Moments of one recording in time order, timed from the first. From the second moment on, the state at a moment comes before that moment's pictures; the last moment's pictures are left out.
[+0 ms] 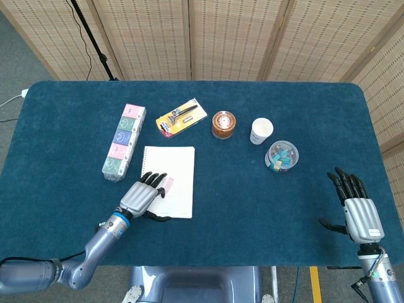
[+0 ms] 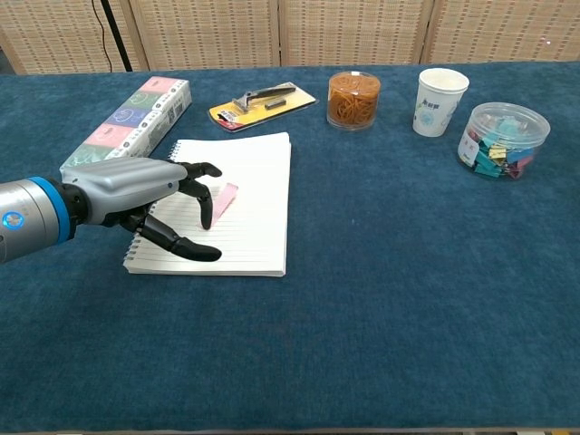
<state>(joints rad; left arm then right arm) -0.74 -1.55 -0.05 -1.62 1.01 0.95 0.52 0.16 -1.15 0.08 -1.64 -1.51 1.44 0.06</state>
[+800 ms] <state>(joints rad) -0.75 -1.55 -0.05 -1.62 1.01 0.93 0.49 0.16 -1.15 0.08 -1.64 -1.51 1.44 0.06</state>
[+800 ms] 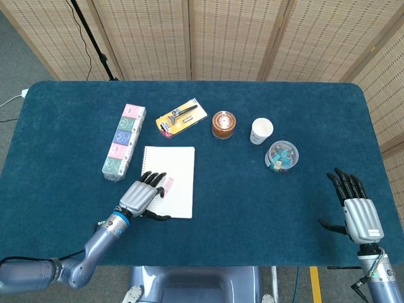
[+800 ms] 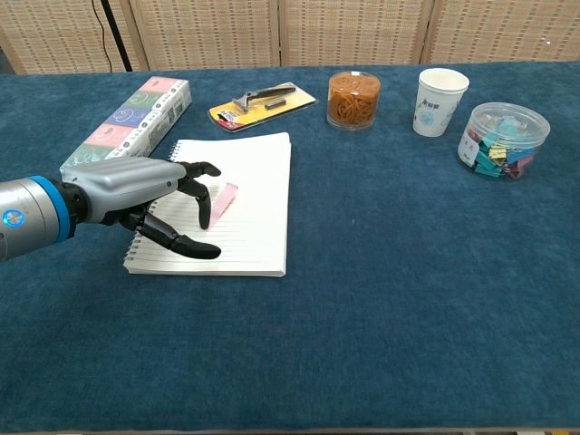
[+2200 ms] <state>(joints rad) -0.50 -1.19 -0.02 -1.77 1.31 1.29 0.30 0.15 -1.16 0.07 -1.64 -1.56 1.48 0.02</state>
